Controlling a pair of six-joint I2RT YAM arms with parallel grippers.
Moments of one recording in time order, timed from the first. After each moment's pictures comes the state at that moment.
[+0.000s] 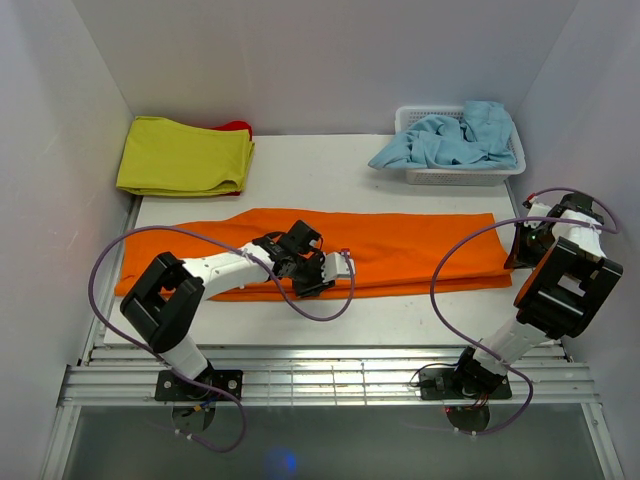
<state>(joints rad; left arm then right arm) -0.77 1.62 0.96 -0.39 0.36 0.64 -0.57 1.68 1.18 -0.84 -0.31 -0.42</state>
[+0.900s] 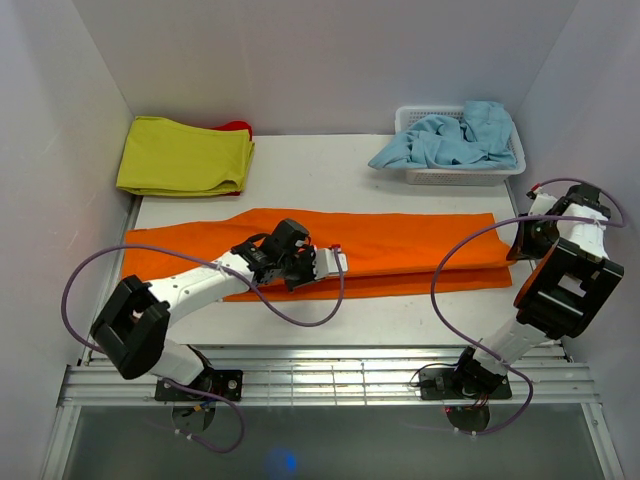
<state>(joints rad) -0.77 1.45 0.89 -0.35 0.27 0.65 -0.57 1.68 1.26 -0.89 -0.35 -0.43</state>
